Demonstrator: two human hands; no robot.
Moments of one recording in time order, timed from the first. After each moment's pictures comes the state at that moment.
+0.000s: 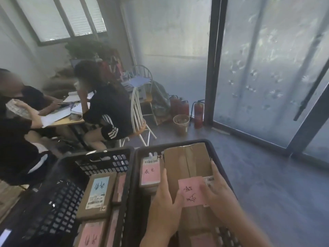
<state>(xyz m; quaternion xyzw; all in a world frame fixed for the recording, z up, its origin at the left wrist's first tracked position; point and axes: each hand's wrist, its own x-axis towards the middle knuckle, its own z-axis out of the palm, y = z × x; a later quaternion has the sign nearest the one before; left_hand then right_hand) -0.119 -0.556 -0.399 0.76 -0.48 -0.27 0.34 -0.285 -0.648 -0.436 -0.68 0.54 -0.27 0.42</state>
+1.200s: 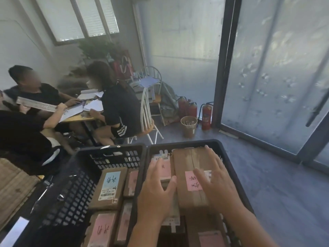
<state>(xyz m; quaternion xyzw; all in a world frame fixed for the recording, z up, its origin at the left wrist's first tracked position) -0.081 -0.538 -0.366 0.80 -0.47 -0.16 0.32 -0.245 -0.634 -0.384 -0.75 0.50 -0.31 0.30</state>
